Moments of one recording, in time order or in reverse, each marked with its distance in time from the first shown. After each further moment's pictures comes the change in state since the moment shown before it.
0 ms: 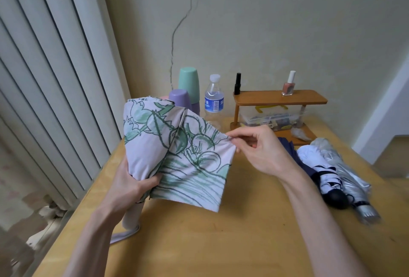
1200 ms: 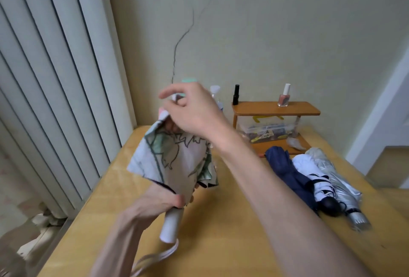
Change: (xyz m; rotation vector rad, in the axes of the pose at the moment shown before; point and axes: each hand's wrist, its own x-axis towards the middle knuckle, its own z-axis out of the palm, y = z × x) left_hand -0.023 0.028 0.041 -0.040 -0.378 -0.148; right_hand 0.058 -0.153 0.066 -0.096 -0.011 -0.073
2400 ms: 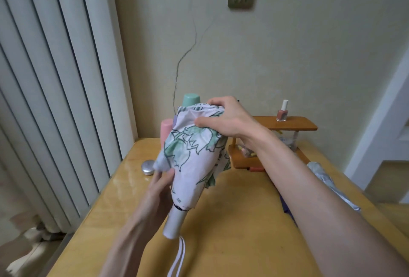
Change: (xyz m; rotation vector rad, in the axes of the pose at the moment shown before) left_hand 0.018 0.008 0.000 -0.523 0.111 0.073; right_hand 0.023 0.048 -0.054 -0.043 -0.039 0.204
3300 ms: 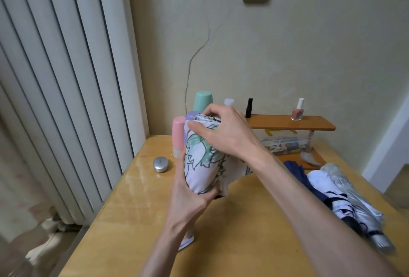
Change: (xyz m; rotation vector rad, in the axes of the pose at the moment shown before) left_hand 0.006 -0.023 0.029 0.464 0.165 0.451; right_hand -0.030 -0.020 0.039 -0.164 0.107 -0.152
